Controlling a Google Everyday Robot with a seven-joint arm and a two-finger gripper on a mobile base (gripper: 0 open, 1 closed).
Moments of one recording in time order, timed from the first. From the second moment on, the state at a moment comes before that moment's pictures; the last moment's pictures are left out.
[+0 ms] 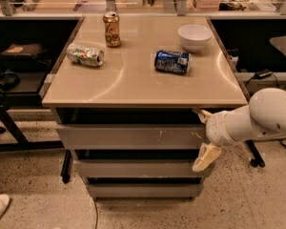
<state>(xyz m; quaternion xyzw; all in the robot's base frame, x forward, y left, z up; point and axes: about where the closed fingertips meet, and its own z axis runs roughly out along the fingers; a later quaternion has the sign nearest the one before) 0.509 -0.173 0.691 -0.66 0.68 0.08 0.31</state>
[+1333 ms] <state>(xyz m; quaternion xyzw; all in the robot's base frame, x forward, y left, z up) 0.560 -0.184 0.637 -0.67 0.67 0.08 0.31</state>
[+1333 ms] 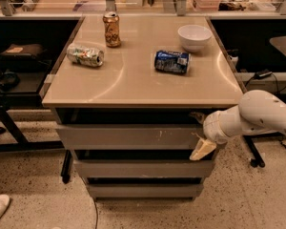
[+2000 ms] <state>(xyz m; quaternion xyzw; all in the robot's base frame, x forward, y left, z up) 0.557 -0.184 0.641 -0.67 0.67 0.08 0.31</state>
